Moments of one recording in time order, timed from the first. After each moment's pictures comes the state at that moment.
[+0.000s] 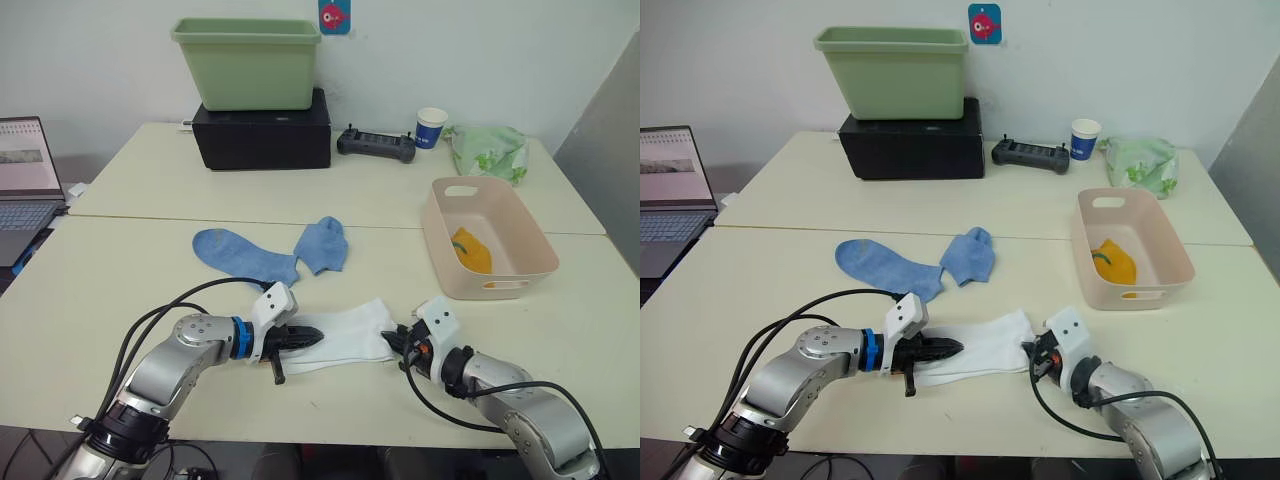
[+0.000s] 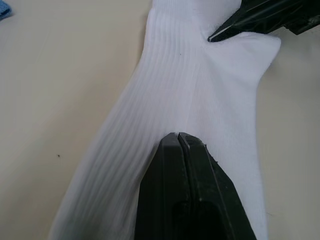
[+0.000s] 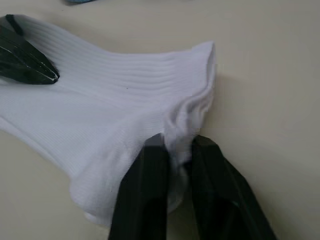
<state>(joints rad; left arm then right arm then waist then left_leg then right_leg) -0.23 0.66 -0.23 -0.18 -0.38 0.56 -0.96 0.02 -0.39 0.16 -0.57 0.35 0.84 0.37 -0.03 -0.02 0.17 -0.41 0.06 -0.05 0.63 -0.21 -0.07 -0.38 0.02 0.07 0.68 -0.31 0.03</state>
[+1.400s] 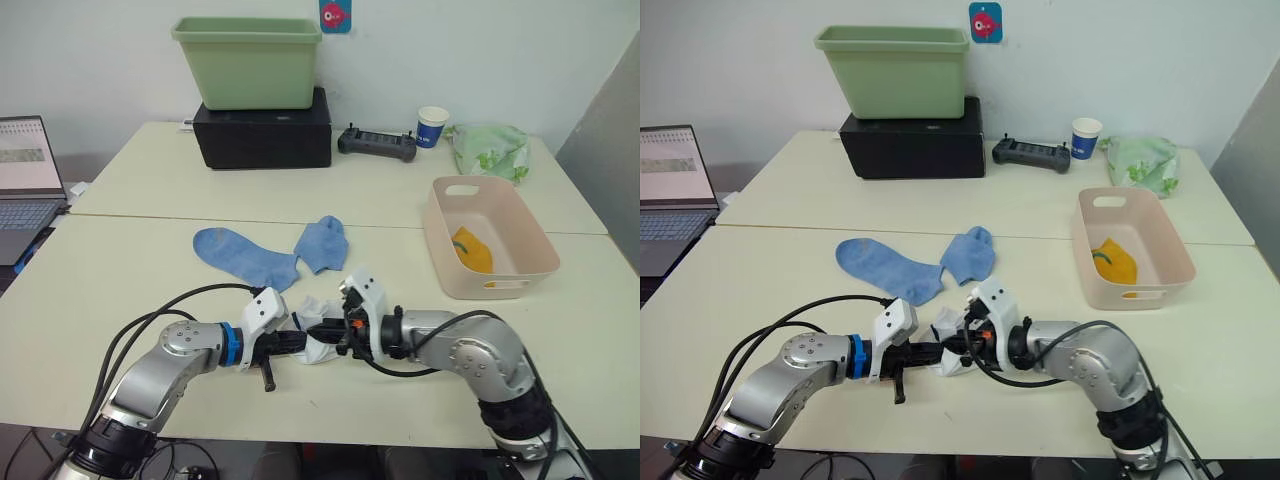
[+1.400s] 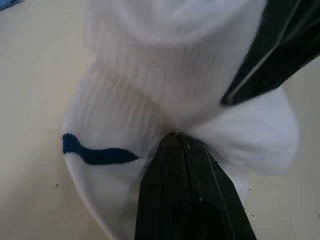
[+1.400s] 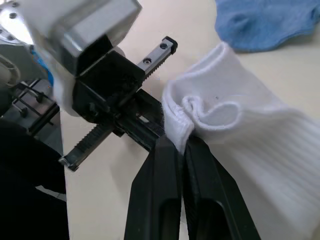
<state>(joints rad) -0.14 0.69 -0.17 -0.24 -0.36 0.55 -0.96 -0.43 -0.21 0.33 -0.36 0.65 1.14 0.39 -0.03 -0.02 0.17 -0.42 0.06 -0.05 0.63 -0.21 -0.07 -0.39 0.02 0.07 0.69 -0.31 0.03</state>
